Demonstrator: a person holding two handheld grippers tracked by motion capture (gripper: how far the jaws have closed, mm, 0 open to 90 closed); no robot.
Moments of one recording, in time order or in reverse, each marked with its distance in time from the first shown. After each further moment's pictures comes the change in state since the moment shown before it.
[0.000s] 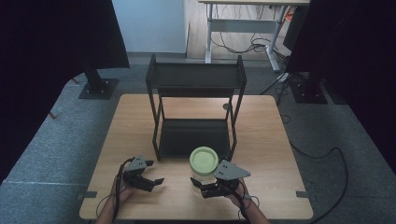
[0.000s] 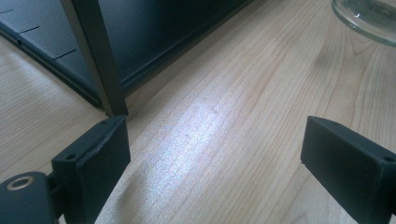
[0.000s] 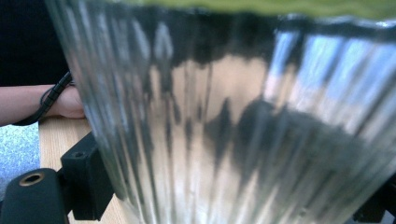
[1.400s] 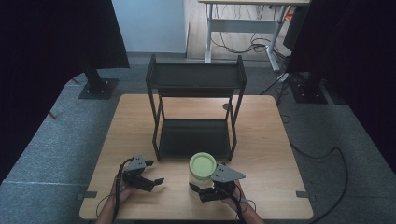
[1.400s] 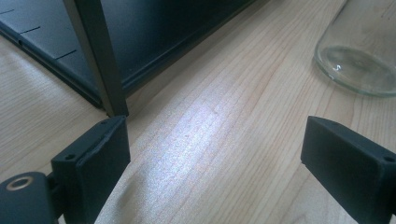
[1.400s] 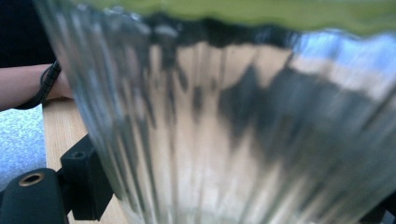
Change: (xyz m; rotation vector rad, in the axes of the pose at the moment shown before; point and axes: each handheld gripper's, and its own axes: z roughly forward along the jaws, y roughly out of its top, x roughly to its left) left arm 0.001 0.000 0.000 -0.009 -0.004 -0.007; right arm 0.004 -0.028 0.012 0.057 0.019 0.064
